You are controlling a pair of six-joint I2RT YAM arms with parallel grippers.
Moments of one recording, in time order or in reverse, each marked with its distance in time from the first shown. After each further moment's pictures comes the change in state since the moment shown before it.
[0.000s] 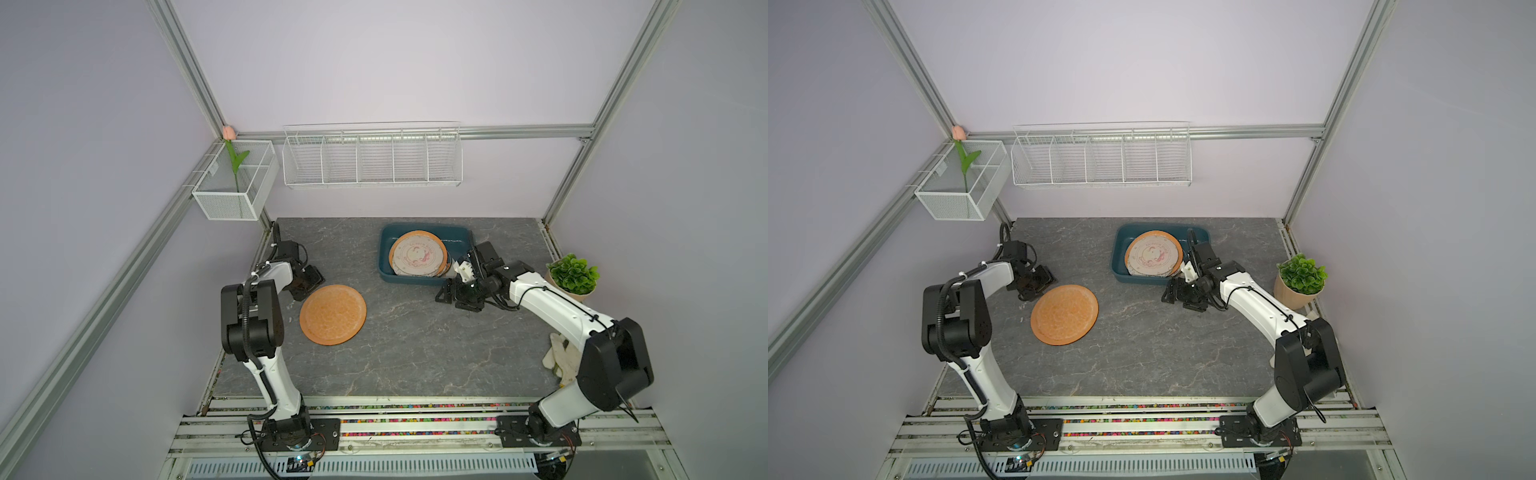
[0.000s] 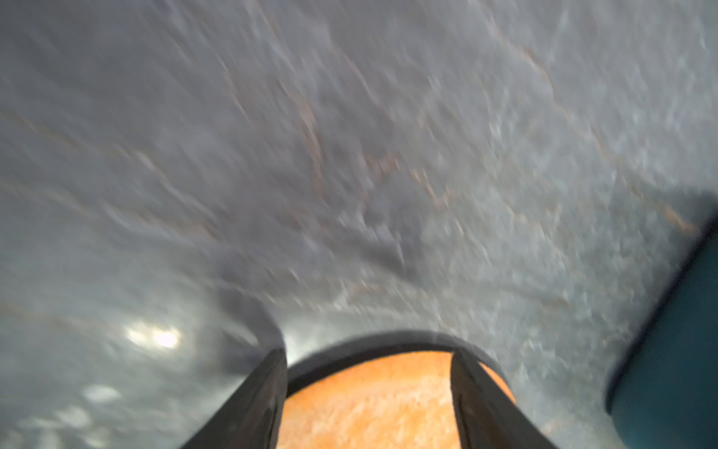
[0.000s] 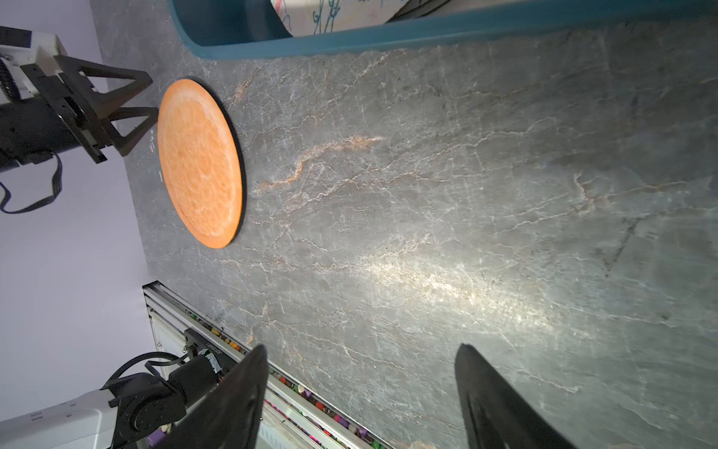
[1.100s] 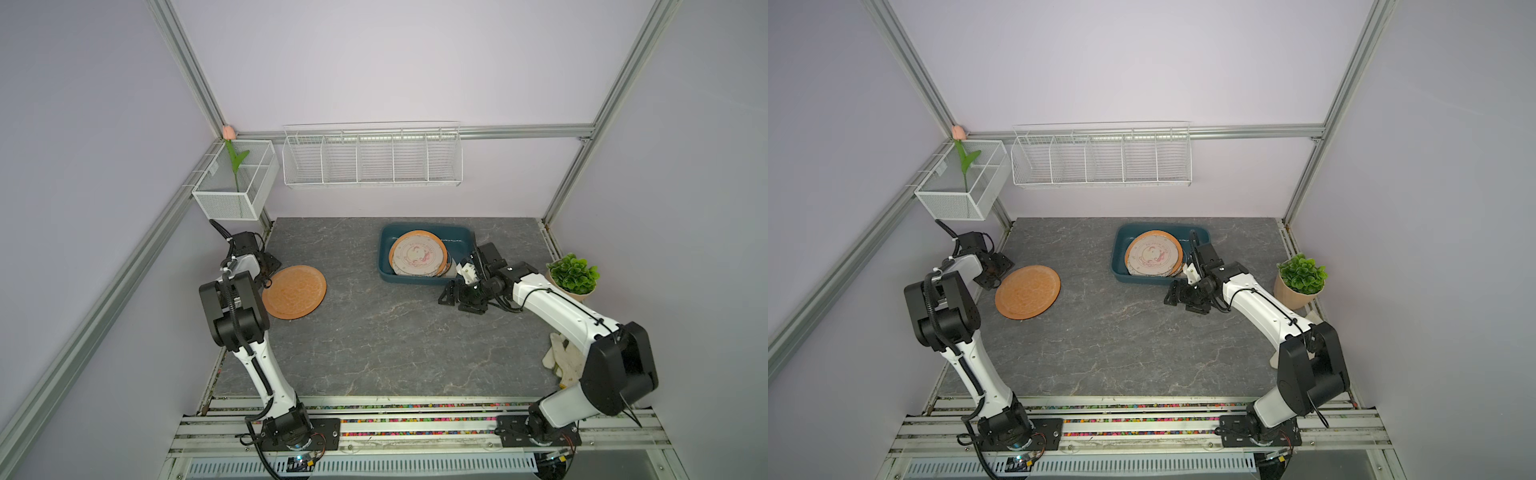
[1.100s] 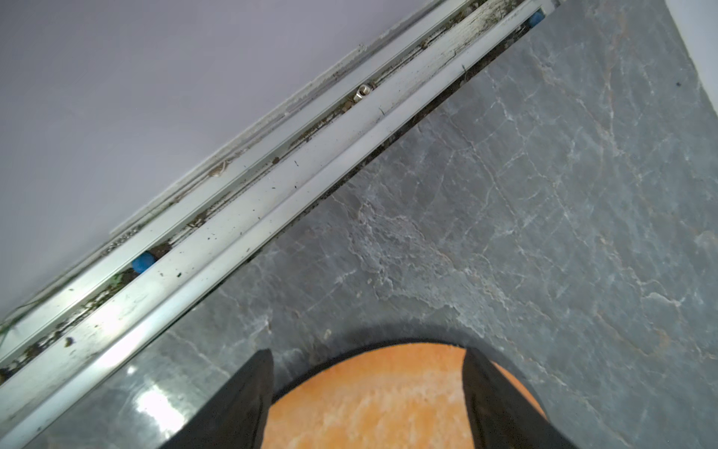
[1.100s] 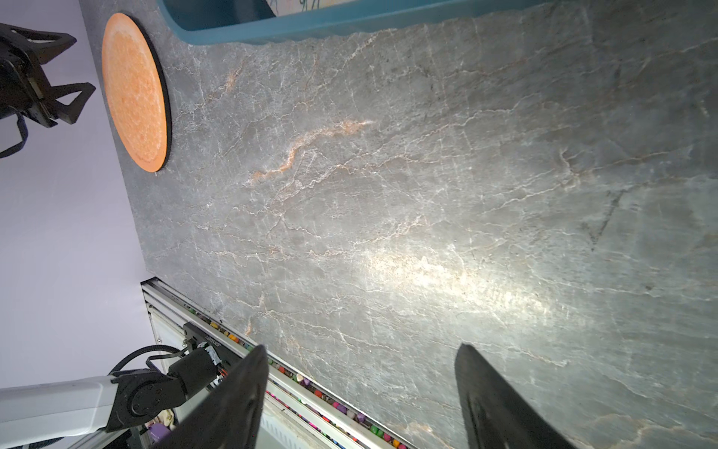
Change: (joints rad) left arm 0.269 0.220 0.323 0.061 -0.226 0.022; right arm -0.012 -0.025 -0.011 -0.045 0.000 -0.004
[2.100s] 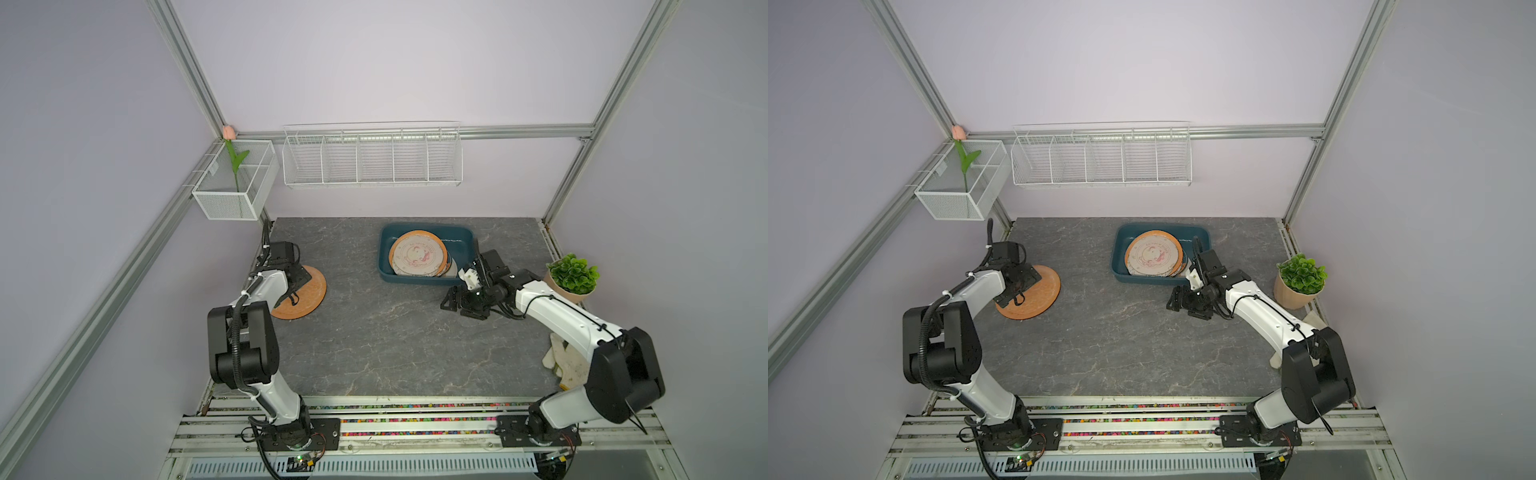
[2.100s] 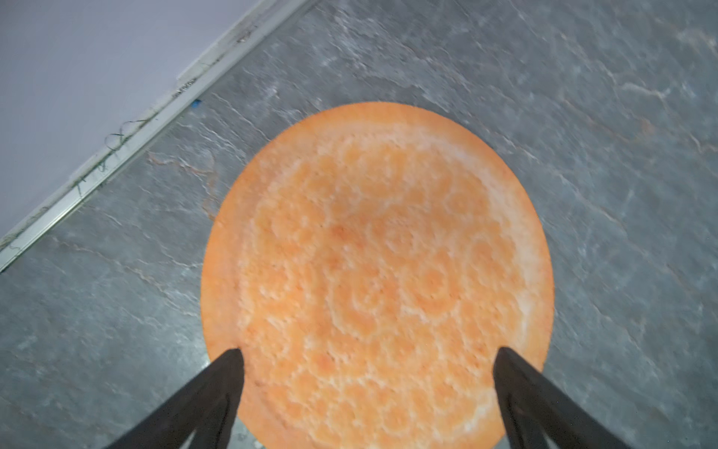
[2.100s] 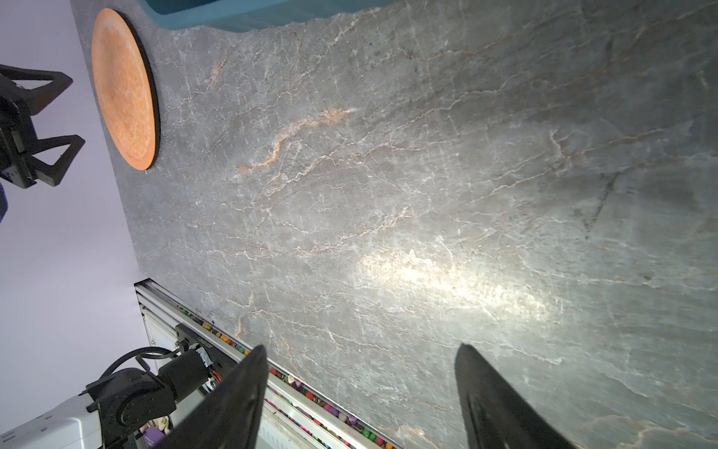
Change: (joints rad) left arm -0.210 -0.415 -0.417 -0.017 -0.240 -0.077; right arm -0.005 -0.041 -0.089 0.058 0.000 0.008
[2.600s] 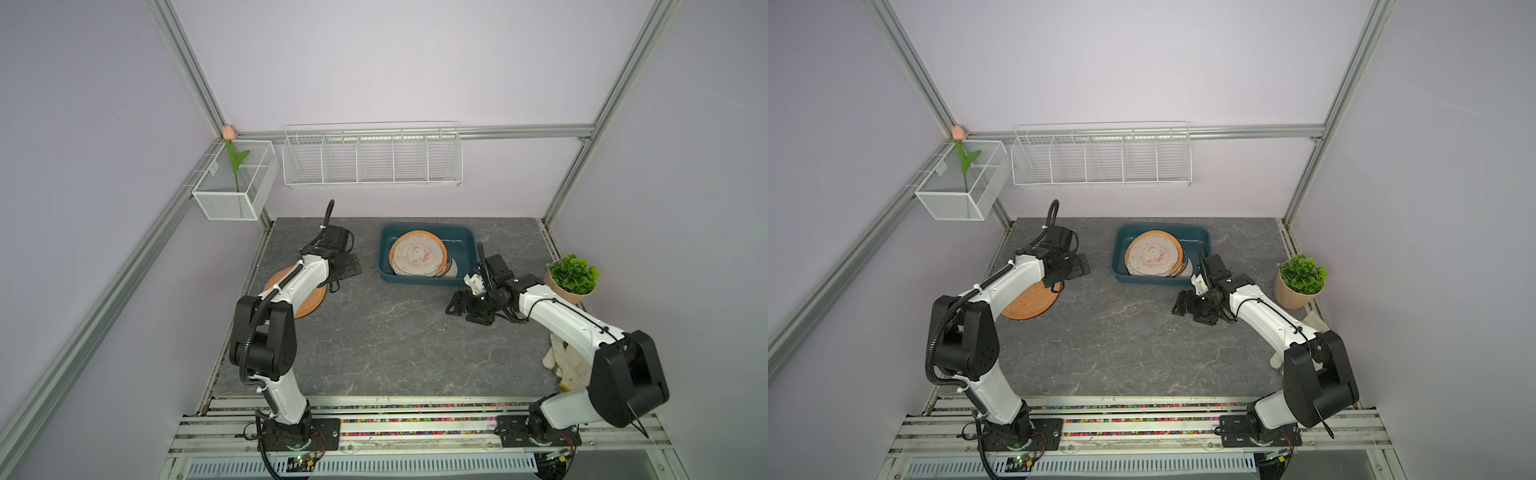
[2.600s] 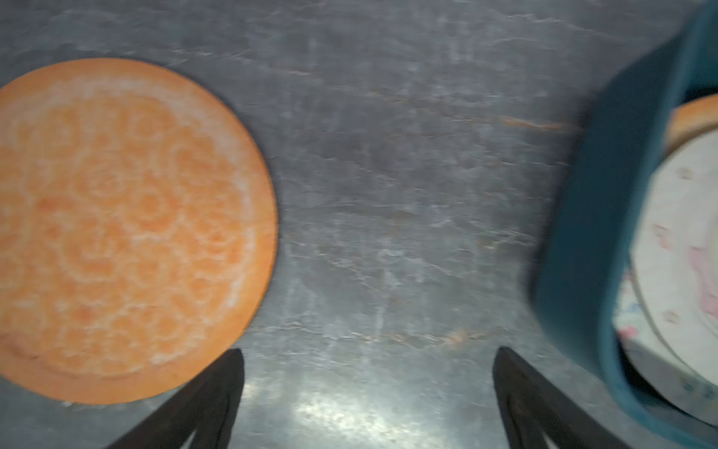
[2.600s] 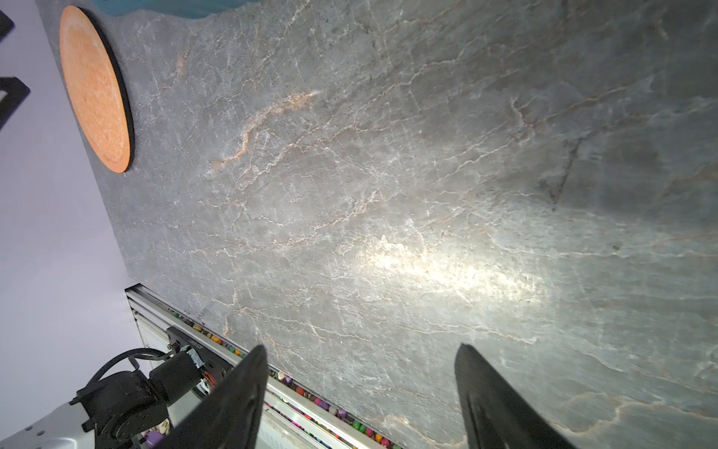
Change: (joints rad) left arm -0.359 0.046 0.194 -0.181 0.049 0.079; right arm -0.036 -0.030 -0.066 -0.006 0.000 -0.003
